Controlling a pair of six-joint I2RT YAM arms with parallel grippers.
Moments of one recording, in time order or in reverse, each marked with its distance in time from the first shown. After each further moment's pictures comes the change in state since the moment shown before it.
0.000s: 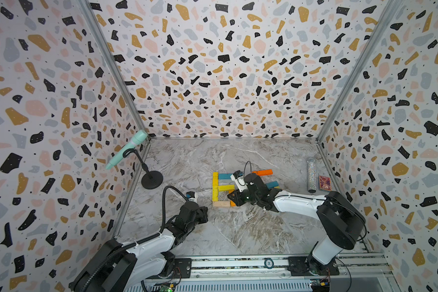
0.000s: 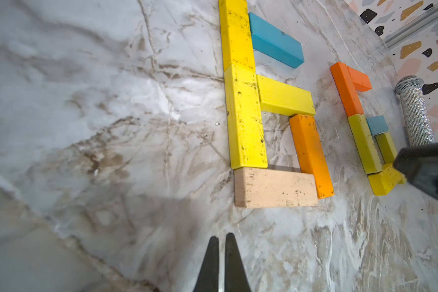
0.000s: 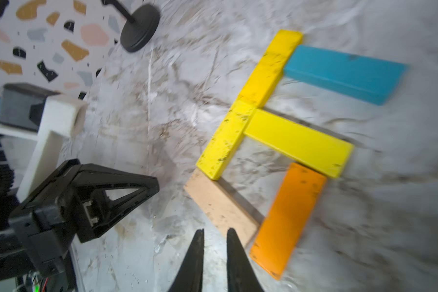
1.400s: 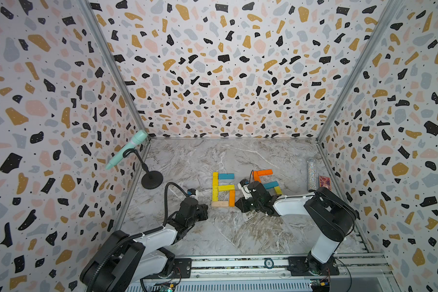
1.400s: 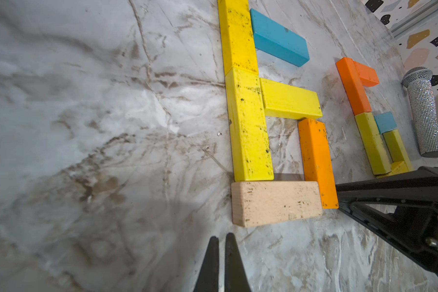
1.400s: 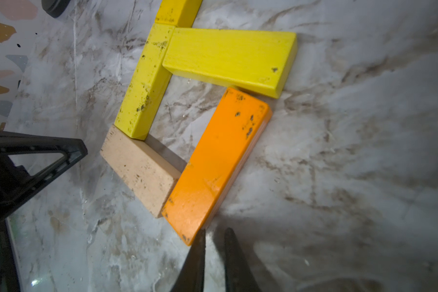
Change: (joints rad) left arm 0.055 0.075 0.014 0.045 0.068 0.052; right arm -0.009 0.124 -0.091 0.090 0.003 0.040
